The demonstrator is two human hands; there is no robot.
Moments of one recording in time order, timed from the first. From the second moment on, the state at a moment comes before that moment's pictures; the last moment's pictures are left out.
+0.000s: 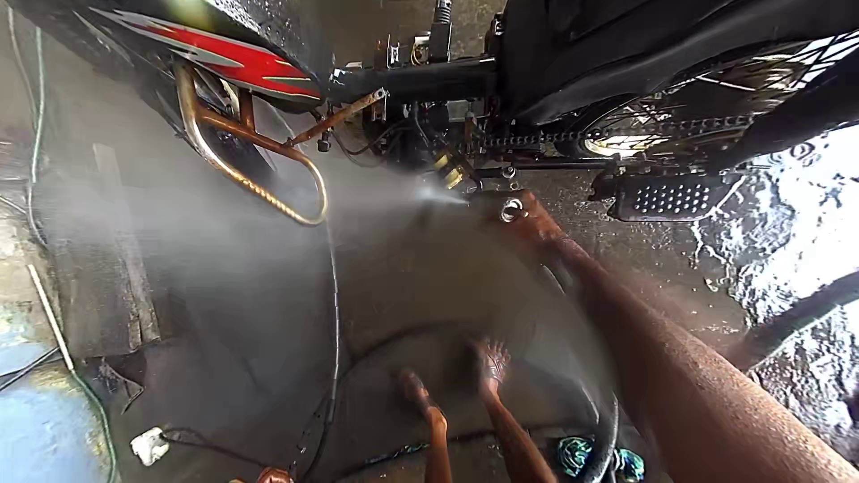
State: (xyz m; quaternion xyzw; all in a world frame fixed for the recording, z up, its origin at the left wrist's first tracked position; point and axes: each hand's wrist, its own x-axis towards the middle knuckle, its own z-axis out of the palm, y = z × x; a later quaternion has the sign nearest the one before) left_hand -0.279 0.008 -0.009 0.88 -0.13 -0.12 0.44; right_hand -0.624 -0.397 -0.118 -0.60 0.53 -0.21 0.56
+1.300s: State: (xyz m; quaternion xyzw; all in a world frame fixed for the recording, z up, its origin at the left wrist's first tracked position) left_hand -0.271 0.011 -0.019 0.88 -0.12 -0.14 0.44; right_hand -0.591 -0.399 -0.148 -0.62 0.53 -0.15 0.55
